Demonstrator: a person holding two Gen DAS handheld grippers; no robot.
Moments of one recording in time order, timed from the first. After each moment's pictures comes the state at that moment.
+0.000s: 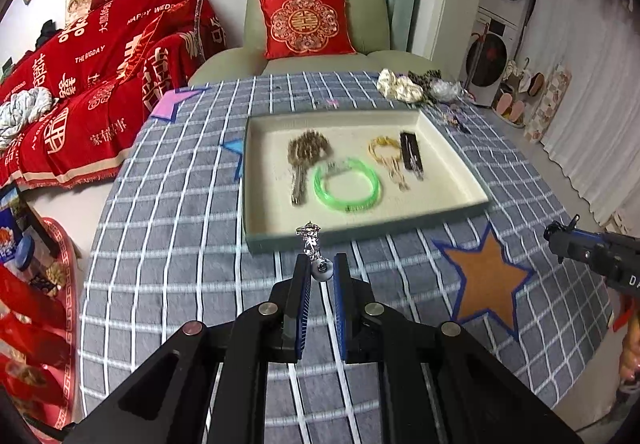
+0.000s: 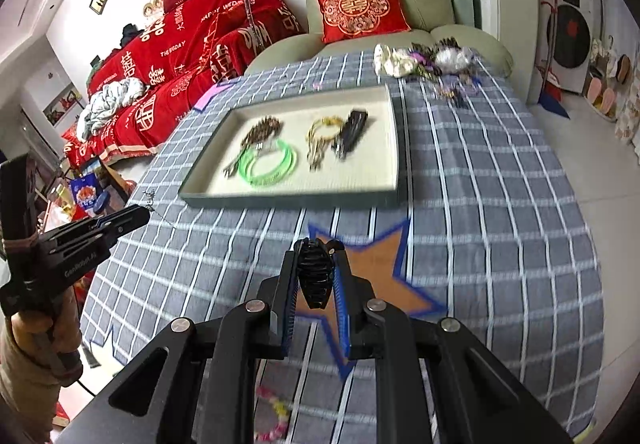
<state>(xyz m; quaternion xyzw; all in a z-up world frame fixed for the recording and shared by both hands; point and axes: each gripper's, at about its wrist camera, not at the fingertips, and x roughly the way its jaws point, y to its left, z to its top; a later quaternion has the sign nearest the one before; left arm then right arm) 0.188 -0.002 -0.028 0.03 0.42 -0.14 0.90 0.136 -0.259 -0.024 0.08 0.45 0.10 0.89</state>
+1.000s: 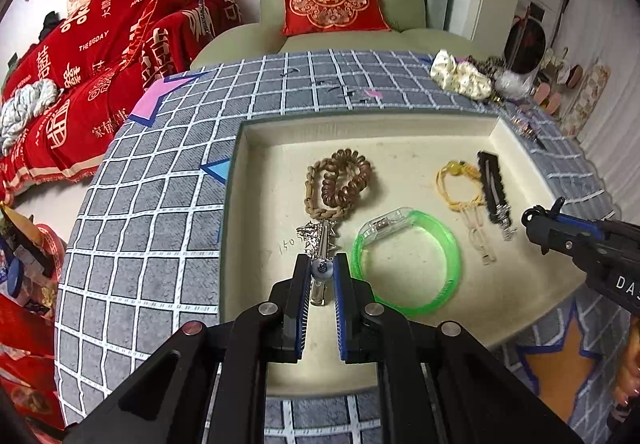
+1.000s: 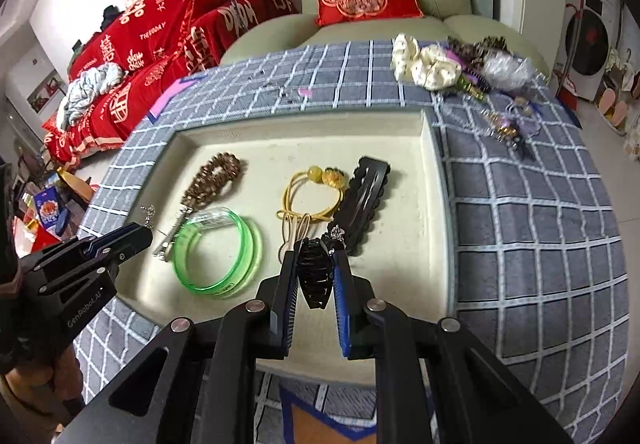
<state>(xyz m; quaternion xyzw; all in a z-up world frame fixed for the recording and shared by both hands) 0.318 -0.034 -0.090 0.05 0.46 -0.09 0.88 0.301 -0.234 -0.082 0.06 0.48 0.08 0.87</state>
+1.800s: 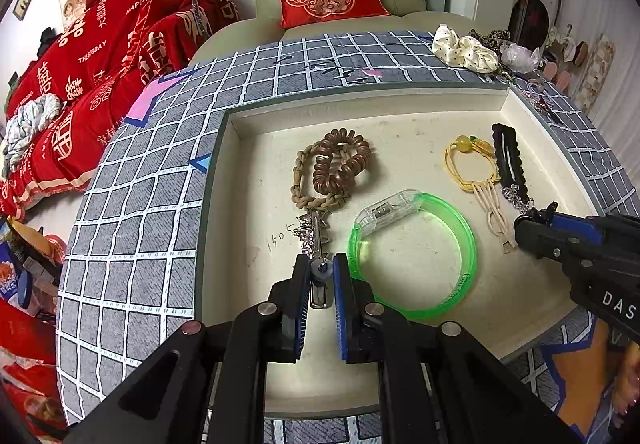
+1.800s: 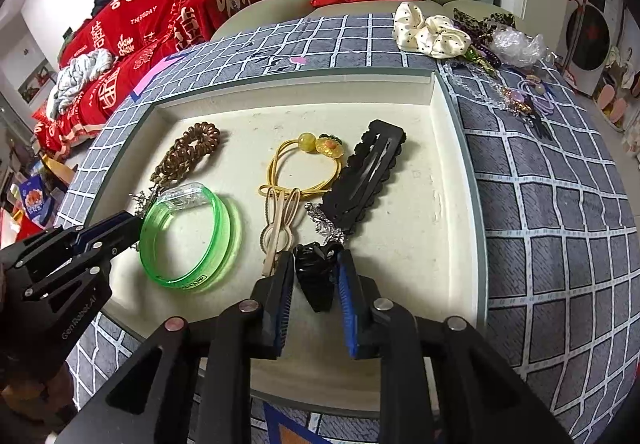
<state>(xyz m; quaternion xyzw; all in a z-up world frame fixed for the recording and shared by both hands) 0.322 -0.048 -0.108 0.08 0.46 -0.07 0.88 0.311 -0.228 -0.114 0.05 0.50 0.08 0.86</state>
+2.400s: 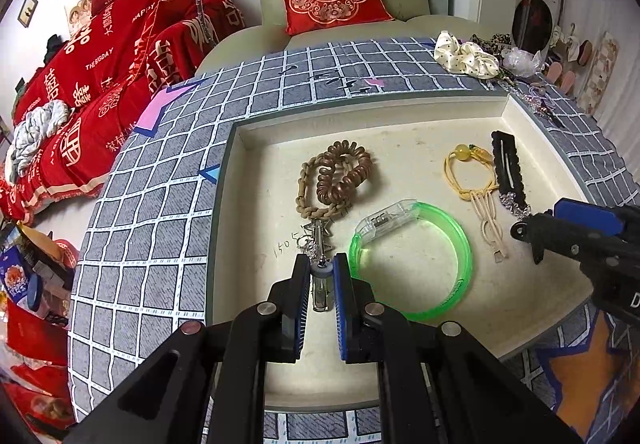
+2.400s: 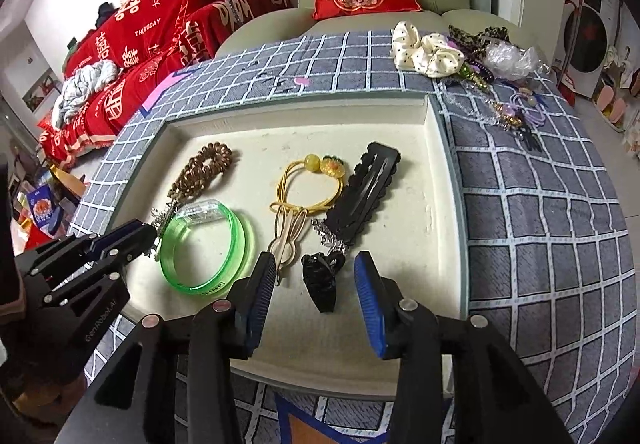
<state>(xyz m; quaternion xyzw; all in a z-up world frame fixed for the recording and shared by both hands) 0.319 -0.052 -0.098 0.09 0.45 -0.06 0.88 0.302 -0.231 -0.092 0.06 0.48 0.08 0.87</state>
